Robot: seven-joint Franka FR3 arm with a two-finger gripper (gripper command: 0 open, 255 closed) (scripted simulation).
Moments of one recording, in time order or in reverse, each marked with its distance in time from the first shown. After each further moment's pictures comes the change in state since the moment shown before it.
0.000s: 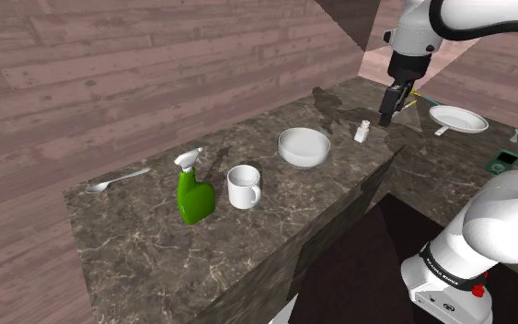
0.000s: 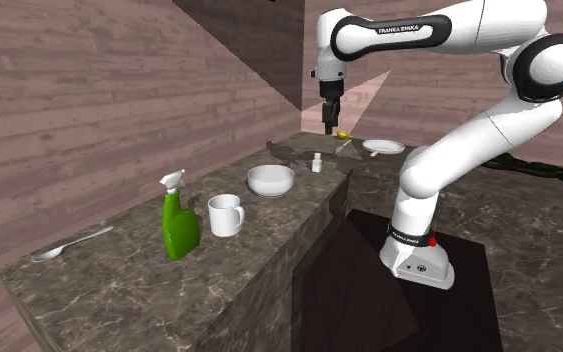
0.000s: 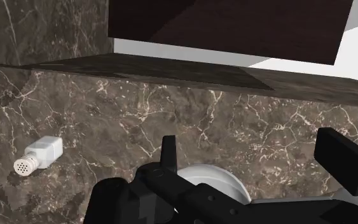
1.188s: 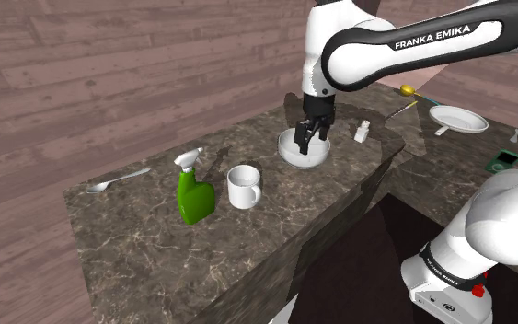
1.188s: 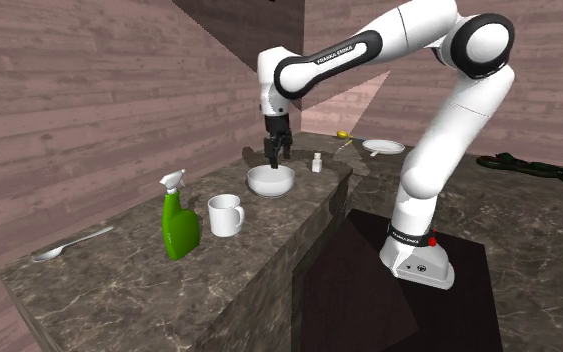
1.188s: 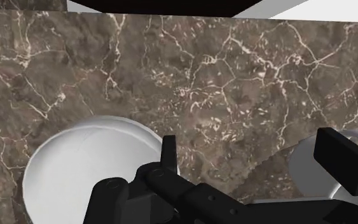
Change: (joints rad) arm 0.057 0.455 0.217 0.108 0.129 0.330 0.307
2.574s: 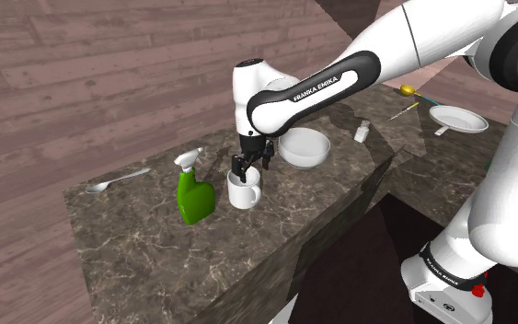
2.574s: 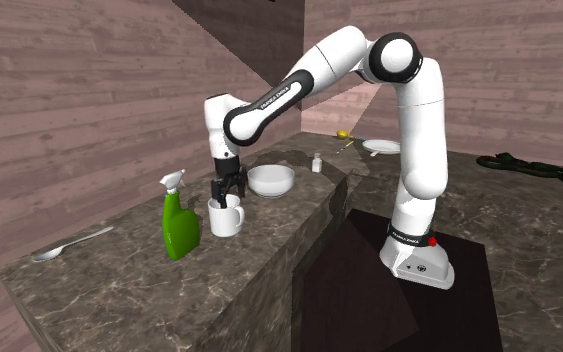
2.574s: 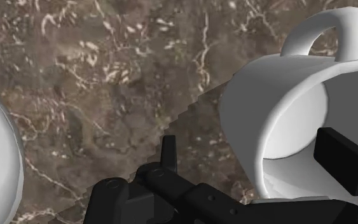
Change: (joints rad) arm 0.073 0.569 0.103 0.316 -0.108 0.235 0.292
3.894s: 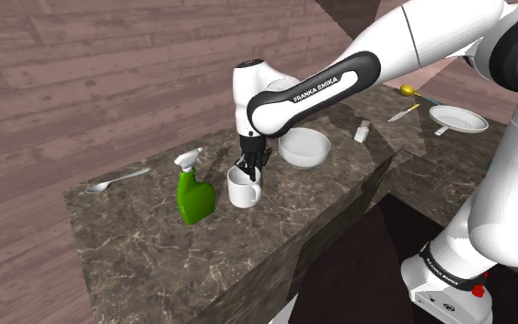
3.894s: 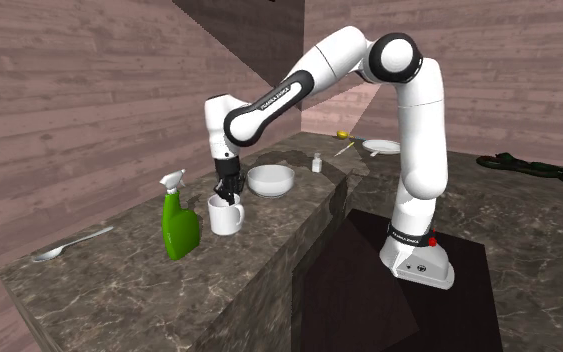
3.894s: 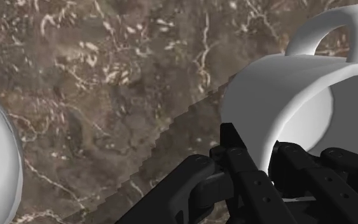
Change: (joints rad) arm 0.000 0.000 0.000 -0.004 0.000 0.004 0.000
